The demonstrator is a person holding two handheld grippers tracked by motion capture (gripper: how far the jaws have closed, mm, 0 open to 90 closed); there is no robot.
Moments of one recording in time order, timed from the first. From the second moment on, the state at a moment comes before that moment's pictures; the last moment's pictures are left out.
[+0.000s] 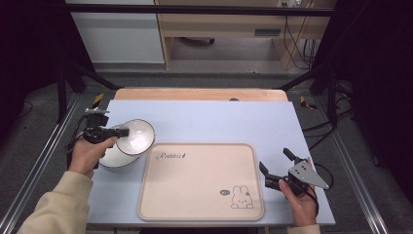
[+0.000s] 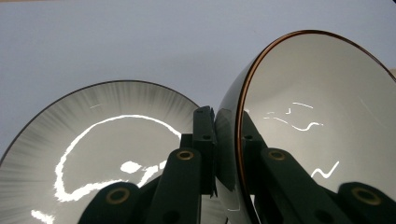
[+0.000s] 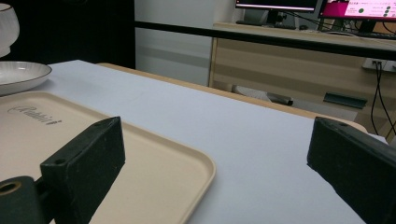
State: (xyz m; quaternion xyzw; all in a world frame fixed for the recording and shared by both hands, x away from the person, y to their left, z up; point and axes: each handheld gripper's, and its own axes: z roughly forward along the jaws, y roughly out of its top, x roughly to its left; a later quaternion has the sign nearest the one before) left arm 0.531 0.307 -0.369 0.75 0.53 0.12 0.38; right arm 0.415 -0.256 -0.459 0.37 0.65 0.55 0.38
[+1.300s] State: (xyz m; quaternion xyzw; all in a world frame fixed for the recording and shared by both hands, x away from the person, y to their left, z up) left arm 0.520 0.200 -0.378 0.82 0.44 0.06 0.38; right arm 0.415 -0.255 -0.457 0.36 0.64 0.56 0.38
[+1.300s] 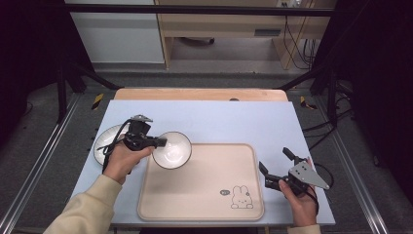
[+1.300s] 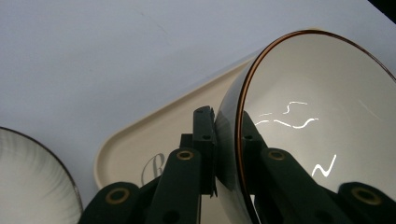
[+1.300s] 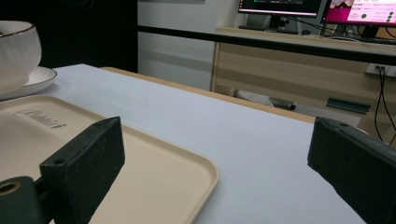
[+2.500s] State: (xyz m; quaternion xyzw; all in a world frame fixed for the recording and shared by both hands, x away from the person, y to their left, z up) left arm 0.500 0.128 -0.402 0.86 0.36 0.01 0.35; right arm 0.414 -0.255 -0.456 0.36 0.64 0.56 0.38
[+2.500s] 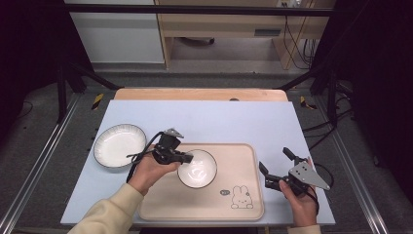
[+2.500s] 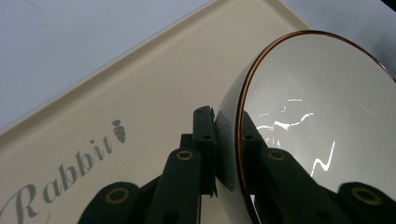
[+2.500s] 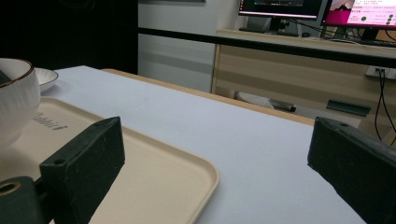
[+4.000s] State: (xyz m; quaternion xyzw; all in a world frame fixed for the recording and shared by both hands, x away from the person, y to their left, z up) left arm 0.508 0.124 -0.436 0.86 0.39 -0.02 0.33; right arm 0.414 -0.254 -0.457 0.36 0.65 0.56 0.38
